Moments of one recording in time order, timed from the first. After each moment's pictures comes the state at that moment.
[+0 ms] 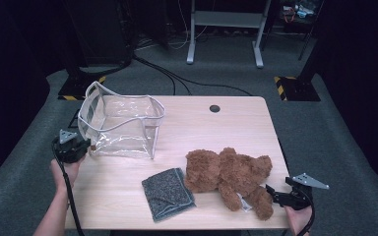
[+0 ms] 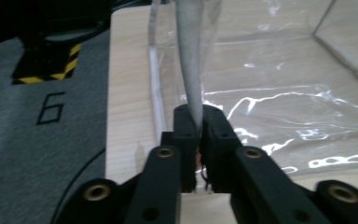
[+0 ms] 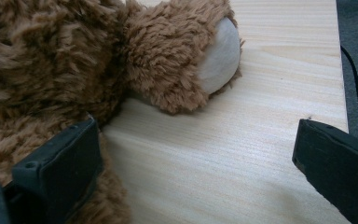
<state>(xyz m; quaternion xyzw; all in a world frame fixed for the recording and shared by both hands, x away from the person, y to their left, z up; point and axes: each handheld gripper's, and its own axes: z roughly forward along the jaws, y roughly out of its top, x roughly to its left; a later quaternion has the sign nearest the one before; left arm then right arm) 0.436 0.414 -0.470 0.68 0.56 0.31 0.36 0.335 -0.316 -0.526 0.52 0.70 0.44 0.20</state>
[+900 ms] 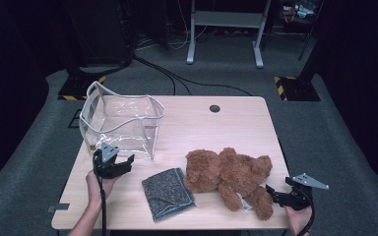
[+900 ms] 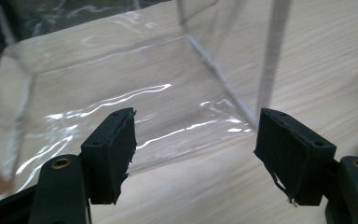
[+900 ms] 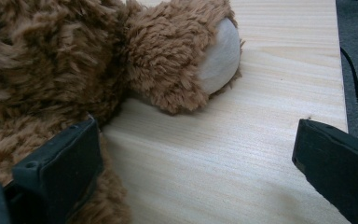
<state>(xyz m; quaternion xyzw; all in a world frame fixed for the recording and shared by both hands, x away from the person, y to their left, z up) 0.396 0.280 -0.472 0.74 0.46 0.31 0.39 0.335 -0.316 -0.526 0.52 0.70 0.44 0.20</state>
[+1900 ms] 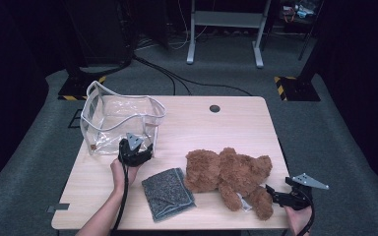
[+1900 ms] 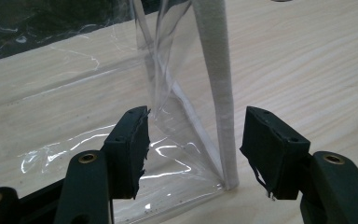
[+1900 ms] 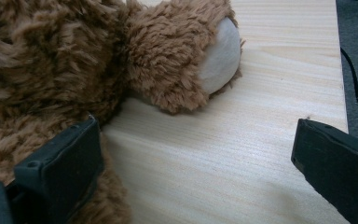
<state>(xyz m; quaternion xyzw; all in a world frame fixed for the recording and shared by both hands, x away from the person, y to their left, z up) 0.443 0.230 -0.481 0.73 0.46 0.32 0.38 0.334 -0.315 -0.525 0.53 0.70 0.44 0.20</state>
